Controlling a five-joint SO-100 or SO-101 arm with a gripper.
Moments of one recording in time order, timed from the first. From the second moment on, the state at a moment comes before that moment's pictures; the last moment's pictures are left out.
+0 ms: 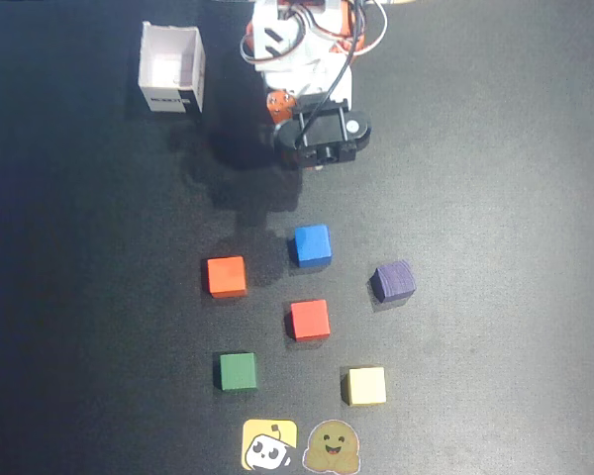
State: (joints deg) arm -3.8 176.7 164.8 72.1 80.9
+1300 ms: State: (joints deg) arm -2.2 176.7 164.8 70.2 85.2
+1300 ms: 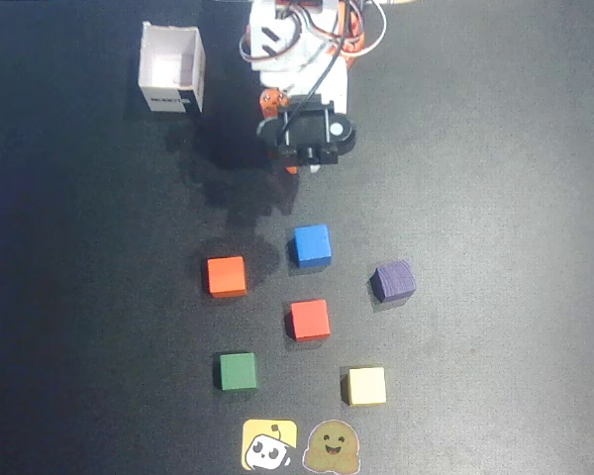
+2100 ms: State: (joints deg) arm 4.0 113.3 121.6 61.1 82.4
